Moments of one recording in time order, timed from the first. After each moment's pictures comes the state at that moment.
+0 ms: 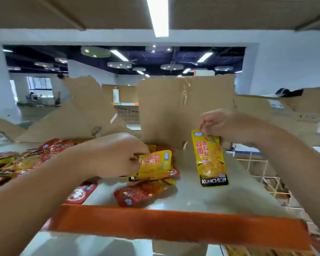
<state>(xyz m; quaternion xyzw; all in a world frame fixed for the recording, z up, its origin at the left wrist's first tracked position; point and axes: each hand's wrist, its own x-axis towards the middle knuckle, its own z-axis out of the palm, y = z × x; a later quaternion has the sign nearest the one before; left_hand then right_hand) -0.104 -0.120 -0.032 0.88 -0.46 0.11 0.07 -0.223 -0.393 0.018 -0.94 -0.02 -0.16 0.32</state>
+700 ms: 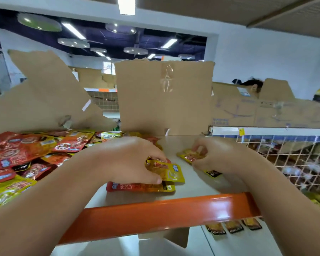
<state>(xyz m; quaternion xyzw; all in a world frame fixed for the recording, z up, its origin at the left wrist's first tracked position) -0.126 -0.142 -0.036 0.82 -0.57 0.02 0.03 -0.259 -0.352 -0.047 -0.96 0.25 -0.08 0.09</state>
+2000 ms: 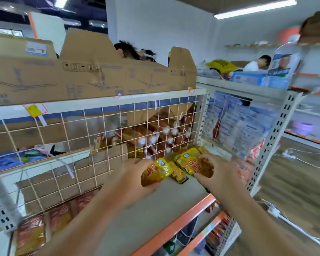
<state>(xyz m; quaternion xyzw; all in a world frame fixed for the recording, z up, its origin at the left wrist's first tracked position) -0.425 -0.629 -0.229 0.70 -0.65 0.03 0.29 -0.676 -0.735 -0.205 -0.82 0.45 -0.31 0.16</state>
